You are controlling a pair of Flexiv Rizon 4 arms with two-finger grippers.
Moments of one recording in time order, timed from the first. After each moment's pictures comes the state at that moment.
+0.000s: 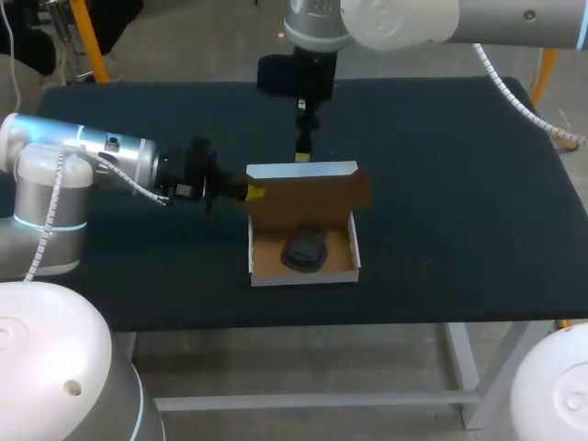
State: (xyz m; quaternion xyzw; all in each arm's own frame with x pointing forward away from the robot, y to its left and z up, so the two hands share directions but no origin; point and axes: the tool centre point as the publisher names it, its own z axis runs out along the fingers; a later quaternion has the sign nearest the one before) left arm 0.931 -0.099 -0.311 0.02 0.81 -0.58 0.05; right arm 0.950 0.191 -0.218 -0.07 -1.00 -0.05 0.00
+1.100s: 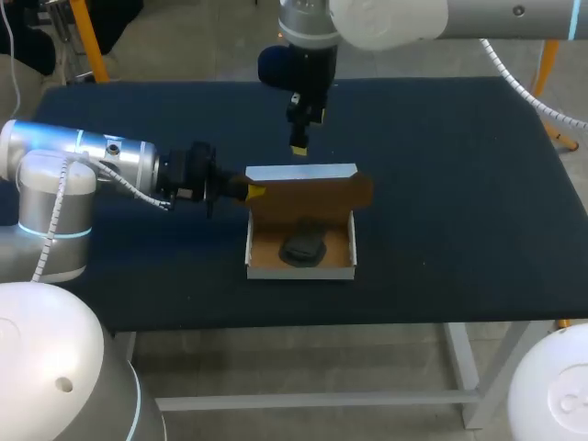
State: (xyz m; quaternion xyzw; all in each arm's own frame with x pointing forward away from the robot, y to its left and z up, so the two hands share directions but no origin) left arm 0.940 -0.099 -0.315 0.07 0.81 -0.58 0.11; right arm 0.955 0.183 -0.215 -0.19 -0.98 -0.01 -0.02
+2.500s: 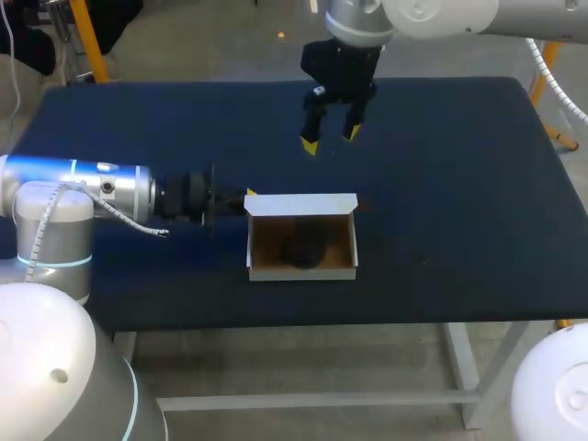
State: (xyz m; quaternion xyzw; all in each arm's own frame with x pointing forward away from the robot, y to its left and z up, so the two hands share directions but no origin) left arm 0.913 -0.099 -0.322 0.18 0.77 -0.56 0.23; right arm 0.933 0.152 -0.218 -0.42 -0.90 -0.07 0.06
